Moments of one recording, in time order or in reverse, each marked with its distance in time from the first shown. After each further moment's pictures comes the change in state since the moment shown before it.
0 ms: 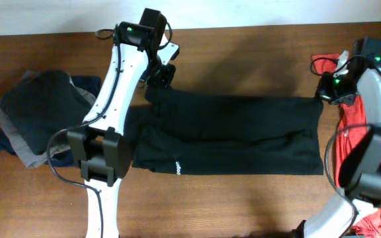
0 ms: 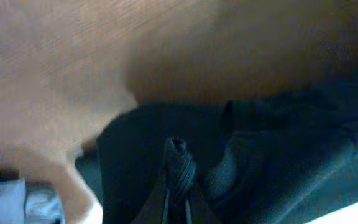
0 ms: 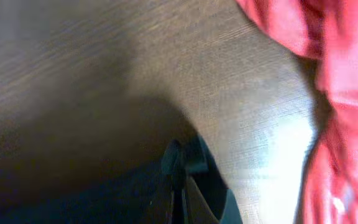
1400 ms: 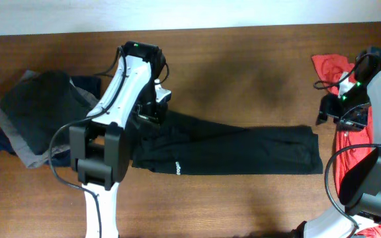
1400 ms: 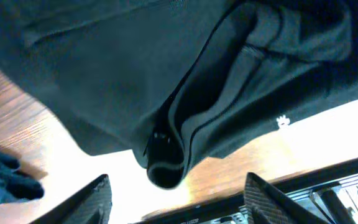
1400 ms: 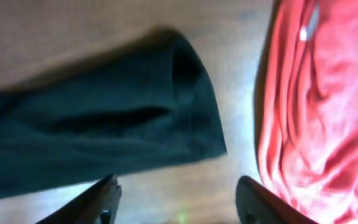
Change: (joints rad) left arm 0.000 -0.048 -0.306 -0.241 -0.023 -0.003; right arm -0.001 -0.111 0.010 -0.435 0.104 -0.079
